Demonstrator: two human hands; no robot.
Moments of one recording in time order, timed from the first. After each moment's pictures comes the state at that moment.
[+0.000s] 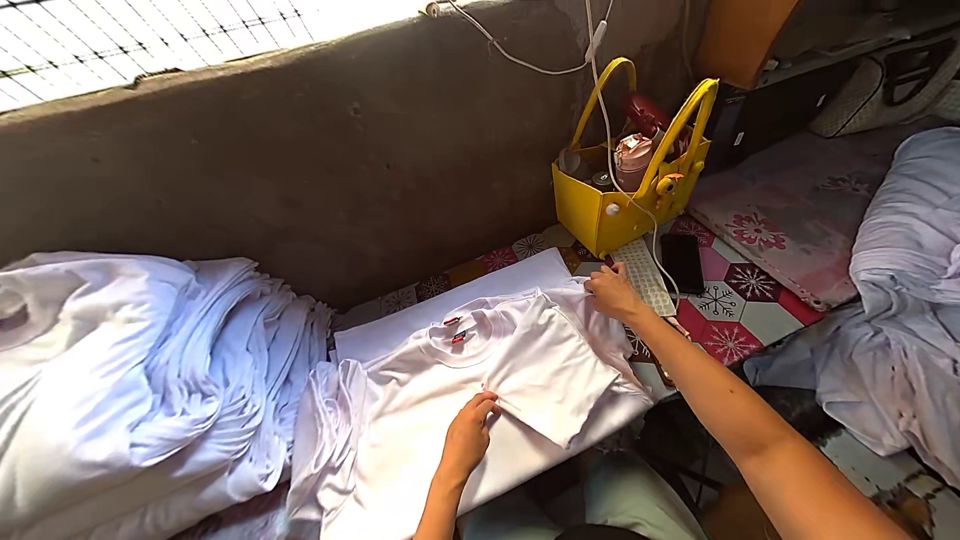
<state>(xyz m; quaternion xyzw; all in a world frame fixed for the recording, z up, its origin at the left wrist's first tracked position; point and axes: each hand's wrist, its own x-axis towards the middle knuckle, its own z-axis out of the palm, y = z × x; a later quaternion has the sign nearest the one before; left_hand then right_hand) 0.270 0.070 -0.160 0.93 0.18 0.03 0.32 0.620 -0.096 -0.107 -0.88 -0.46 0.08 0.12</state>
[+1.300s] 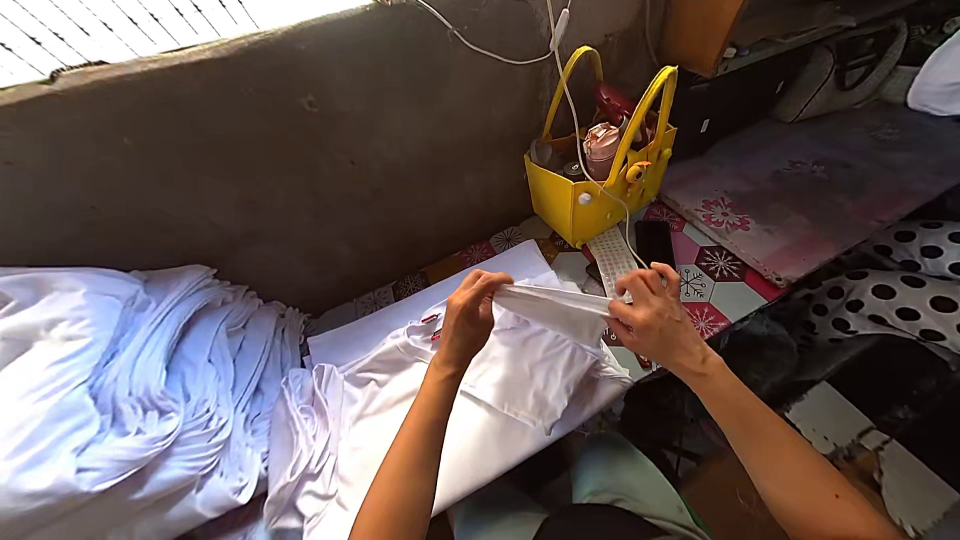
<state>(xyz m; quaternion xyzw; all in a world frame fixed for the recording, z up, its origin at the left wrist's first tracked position) 0.409 0.070 -0.026 0.88 -0.08 0.37 0.29 0.531 -0.208 -0.054 -0.79 -0.51 -0.25 0.22</state>
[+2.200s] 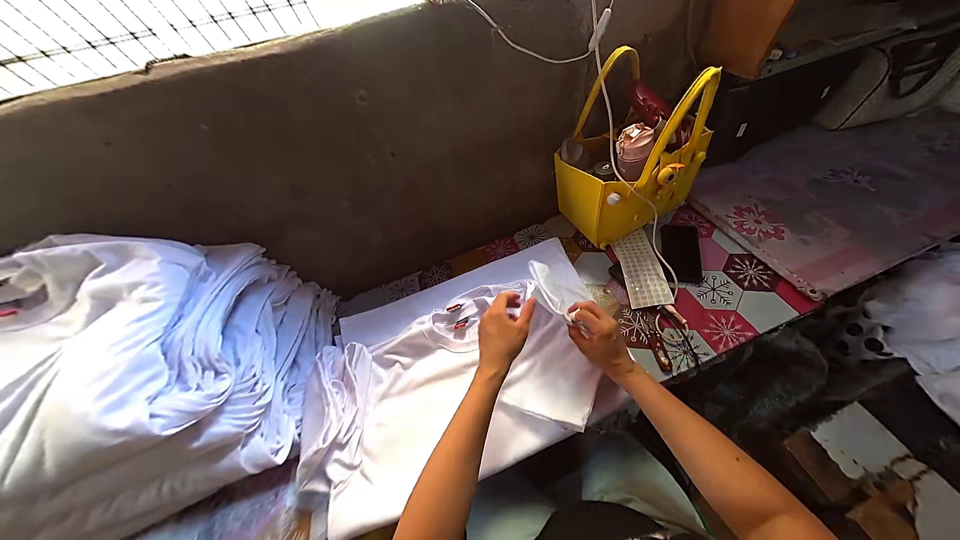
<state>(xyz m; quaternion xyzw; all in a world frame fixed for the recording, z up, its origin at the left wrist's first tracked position) 0.399 0.051 -0.065 0.87 0.27 0.14 0.39 0.504 -0.115 -0.152 -0.72 -0.45 -0.15 0.50</state>
